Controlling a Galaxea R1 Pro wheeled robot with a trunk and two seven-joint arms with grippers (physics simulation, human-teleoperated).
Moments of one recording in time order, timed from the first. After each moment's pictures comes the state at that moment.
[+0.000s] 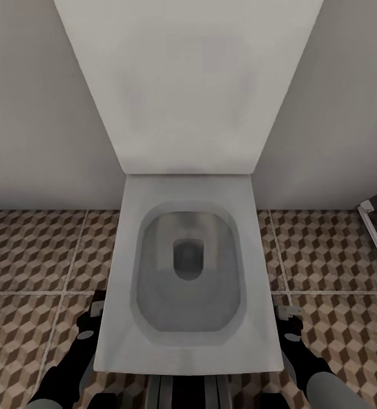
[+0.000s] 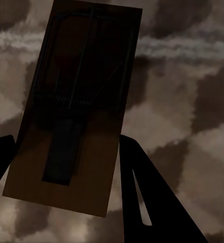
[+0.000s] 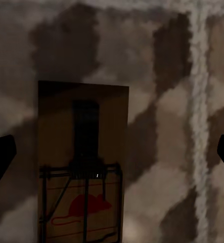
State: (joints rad) left arm -0.44 0.03 0.05 -0.83 0.01 0.17 0.23; right arm -0.61 -0.06 -0.13 -0.38 0.12 -0.07 -0.22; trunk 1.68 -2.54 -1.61
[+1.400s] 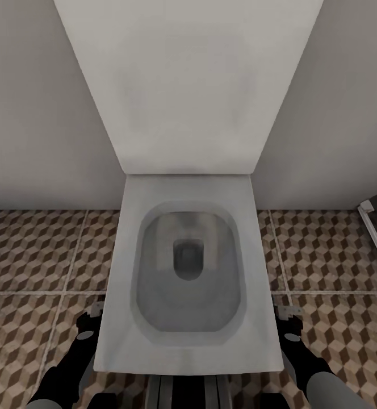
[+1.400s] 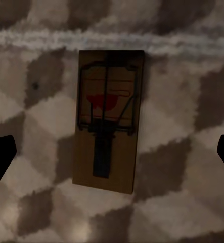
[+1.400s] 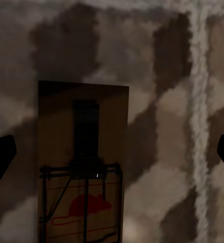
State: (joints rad) left arm -0.44 0.04 0.05 -0.82 0.00 0.18 0.23; right arm -0.61 -0.06 -0.13 -0.38 0.12 -0.07 -0.22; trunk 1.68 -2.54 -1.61
